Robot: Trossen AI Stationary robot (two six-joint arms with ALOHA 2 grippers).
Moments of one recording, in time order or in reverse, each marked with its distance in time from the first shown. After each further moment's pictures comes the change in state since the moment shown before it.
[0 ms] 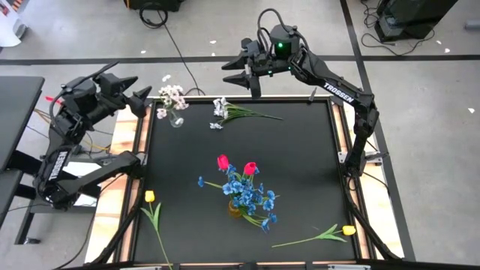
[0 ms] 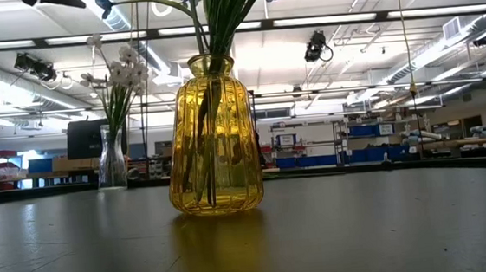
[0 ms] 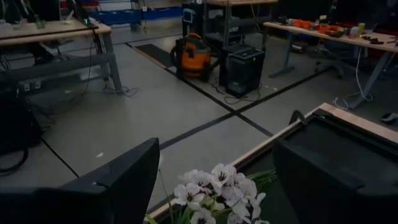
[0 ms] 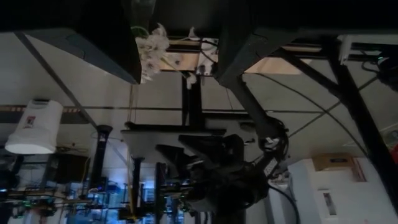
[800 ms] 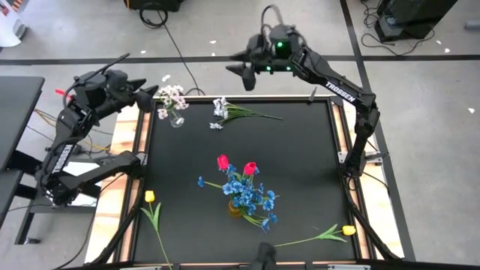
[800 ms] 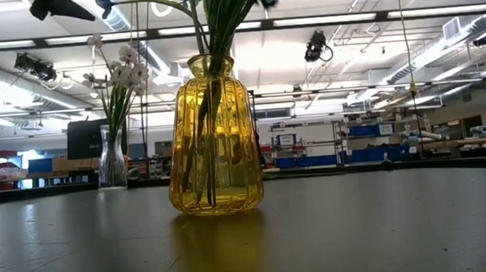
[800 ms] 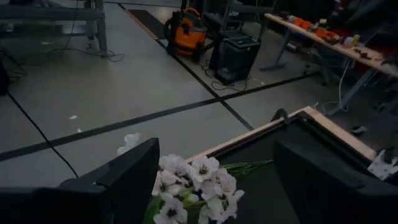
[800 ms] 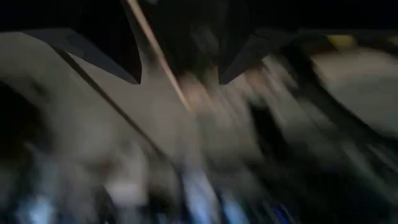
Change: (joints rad) left arm -0.002 0.057 -0.001 -0.016 0.030 -0.200; right arm -0.010 -0.003 0.002 -0.129 0.353 0.040
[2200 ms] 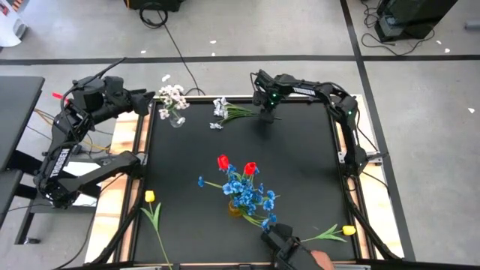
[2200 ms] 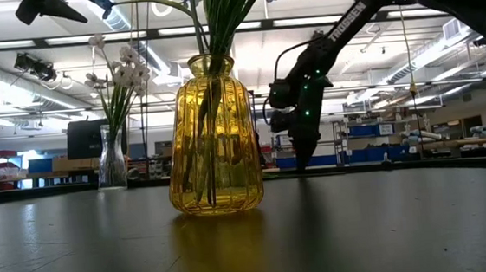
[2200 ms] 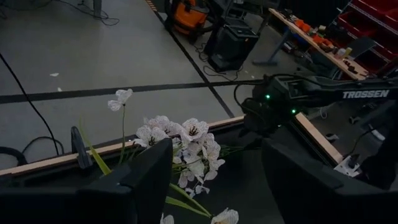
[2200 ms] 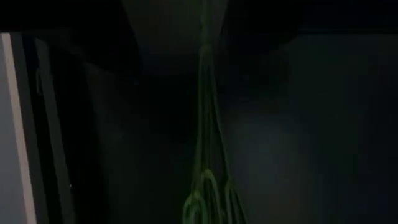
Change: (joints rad) left arm 0.000 -0.033 0.000 -0.111 0.035 -0.187; right arm -0.210 0.309 -0.492 -0.277 0.168 -0.475
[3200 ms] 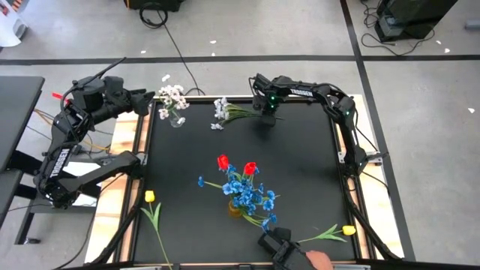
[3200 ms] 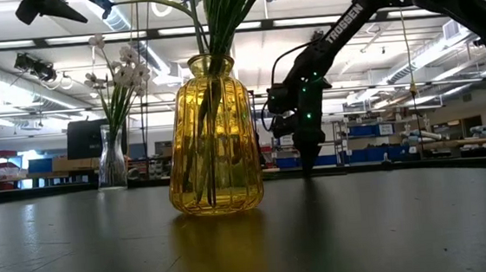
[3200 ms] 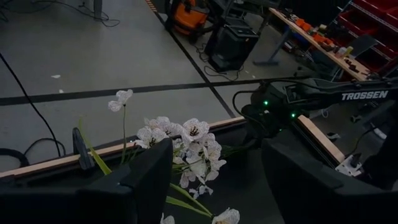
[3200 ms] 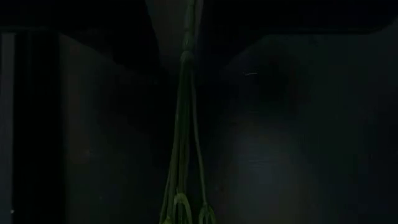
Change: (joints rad) left arm 0.000 -0.001 0.000 0.000 -0.002 0.011; right arm 0.023 0.022 0.007 -0.064 0.047 -0.057
